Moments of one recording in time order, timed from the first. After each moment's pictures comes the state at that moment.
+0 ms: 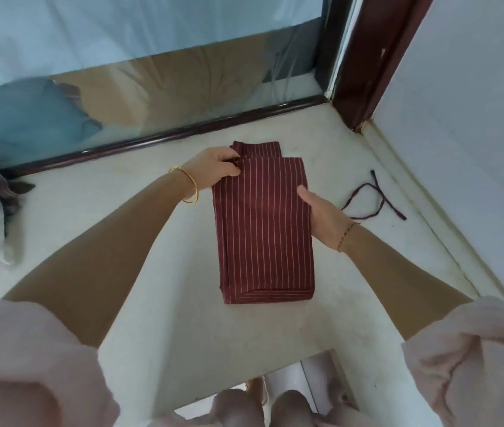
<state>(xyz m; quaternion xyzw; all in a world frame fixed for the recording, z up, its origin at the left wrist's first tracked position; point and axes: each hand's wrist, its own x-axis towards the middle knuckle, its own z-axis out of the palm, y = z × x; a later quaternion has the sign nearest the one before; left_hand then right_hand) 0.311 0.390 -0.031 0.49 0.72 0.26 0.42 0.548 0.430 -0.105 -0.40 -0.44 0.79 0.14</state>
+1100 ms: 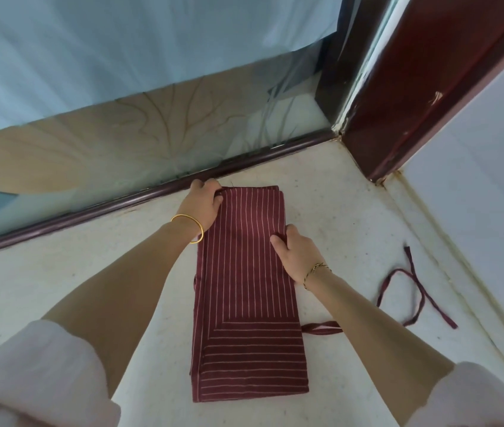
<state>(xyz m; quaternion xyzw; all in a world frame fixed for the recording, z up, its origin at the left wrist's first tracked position) 0.235 0.599 -0.178 0.56 0.79 0.12 0.23 0.449 0.590 -0.188 -0.56 -0.72 0.40 0.01</state>
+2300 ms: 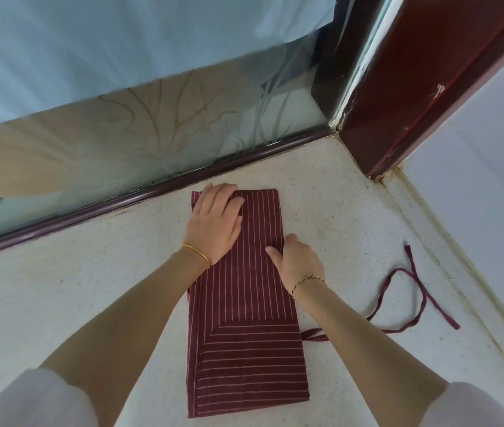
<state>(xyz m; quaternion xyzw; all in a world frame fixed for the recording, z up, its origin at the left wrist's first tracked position) 0.264 0.574 -0.202 0.75 0.66 0.08 -0.04 0.446 0.577 -0.196 -0.63 -0.72 0.28 -0.04</state>
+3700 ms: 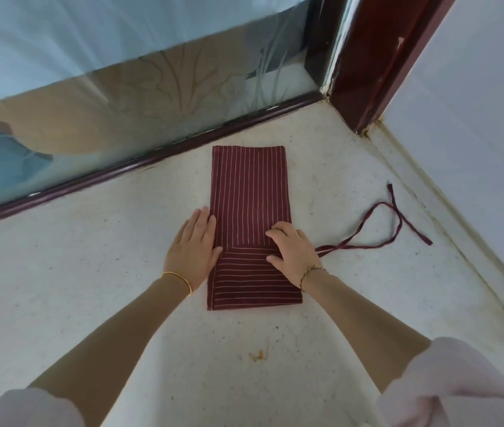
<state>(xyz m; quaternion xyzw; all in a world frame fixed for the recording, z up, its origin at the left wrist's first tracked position) 0.270 0.396 -0.190 0.69 0.72 -0.04 0.06 0.483 0.462 -0.189 -0.47 -0.84 0.28 0.02</state>
